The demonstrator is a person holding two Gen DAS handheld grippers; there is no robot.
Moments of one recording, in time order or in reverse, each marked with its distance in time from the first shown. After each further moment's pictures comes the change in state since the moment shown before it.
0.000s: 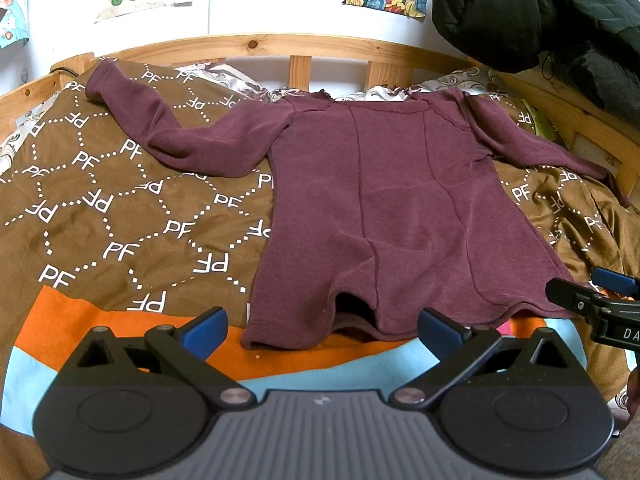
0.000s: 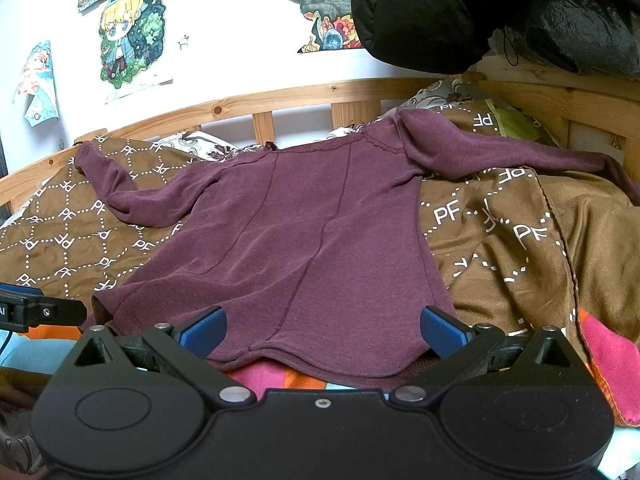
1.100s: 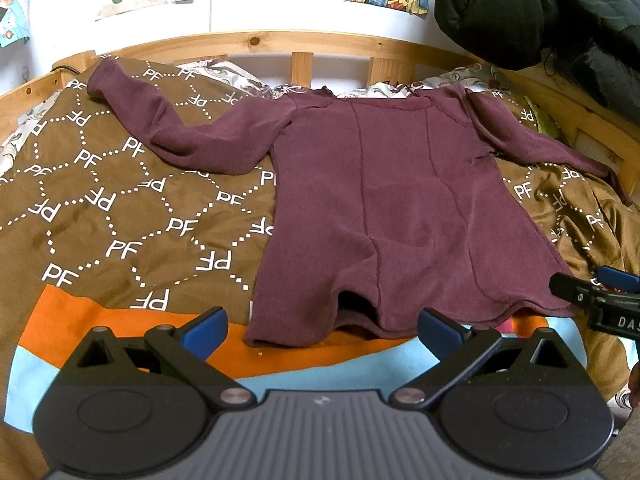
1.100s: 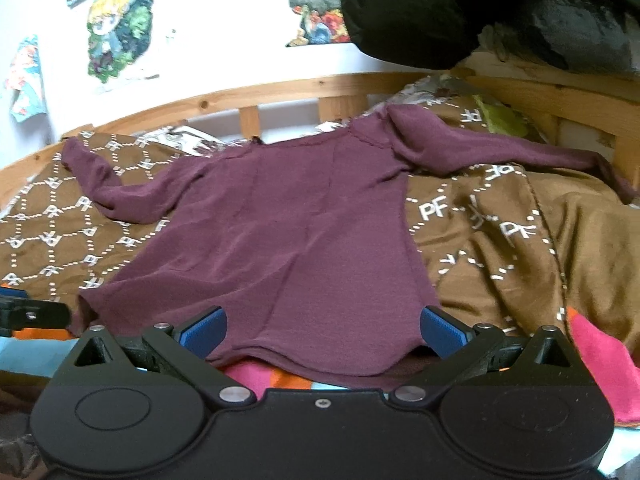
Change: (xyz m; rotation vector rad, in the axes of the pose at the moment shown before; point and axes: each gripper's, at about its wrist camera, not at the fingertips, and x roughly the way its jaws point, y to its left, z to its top) left arm -0.001 0.004 0.002 -0.003 0.013 0.004; right arm 0.005 0.000 0.001 0.003 0.021 -0.061
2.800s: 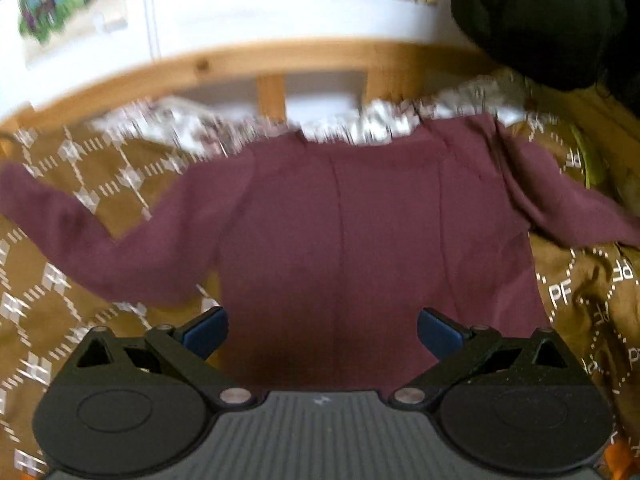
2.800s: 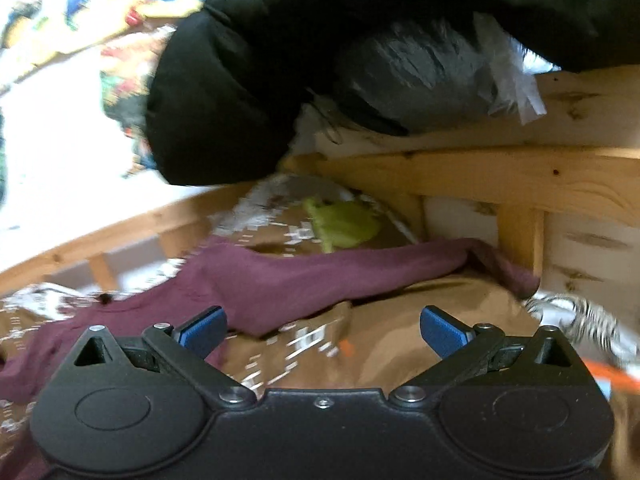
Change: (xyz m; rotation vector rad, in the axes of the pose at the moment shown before) left arm 0.131 -0.053 0.176 0.022 0.124 0.023; right arm 0.061 -0.172 0.105 0.264 -0.240 -0.264
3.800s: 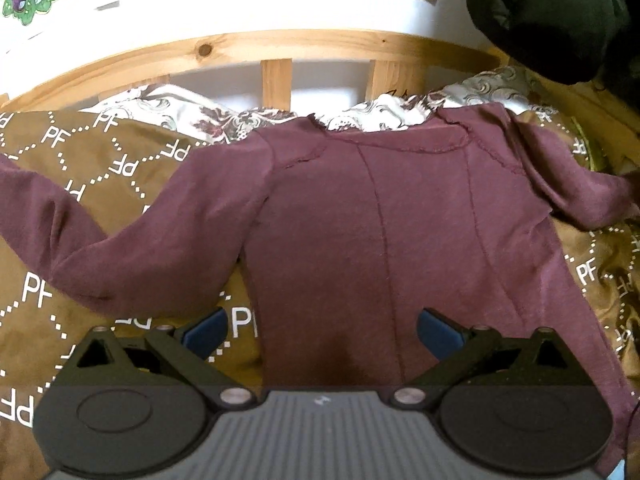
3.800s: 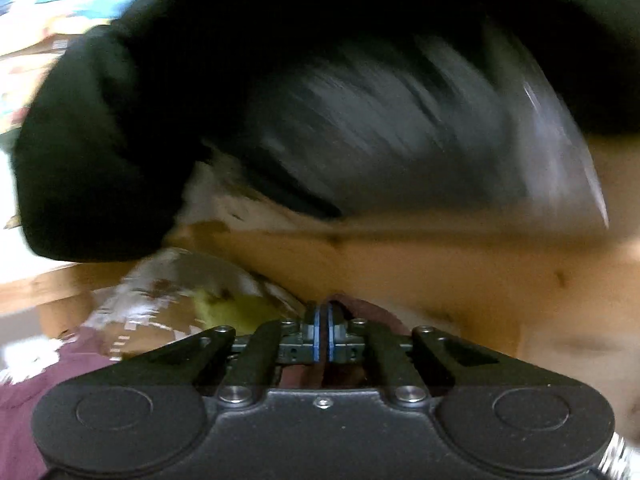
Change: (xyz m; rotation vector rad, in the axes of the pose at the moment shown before) left arm 0.031 0.067 -0.016 0.052 -0.065 -0.087; right arm 0.090 0.007 0.045 -0.054 -0.248 -0.269
